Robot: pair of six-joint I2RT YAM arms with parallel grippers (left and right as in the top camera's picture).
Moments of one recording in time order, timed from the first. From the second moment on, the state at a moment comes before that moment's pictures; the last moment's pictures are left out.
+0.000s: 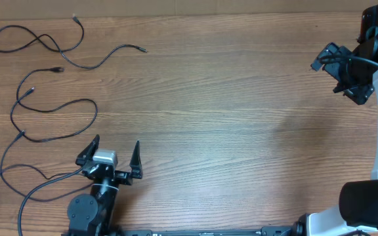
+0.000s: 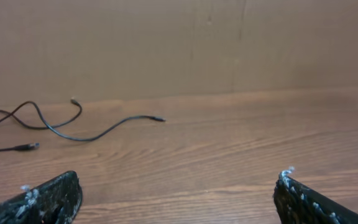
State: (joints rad) left arm -0.13 0.02 0.17 -0.22 0.02 -0.02; right arm -0.16 1.71 1.85 -1.40 -0.03 0.54
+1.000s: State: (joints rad) left arm -0.13 0.02 0.01 -0.07 -0.15 0.05; right arm -0.16 1.71 1.85 -1.40 -0.03 0.54
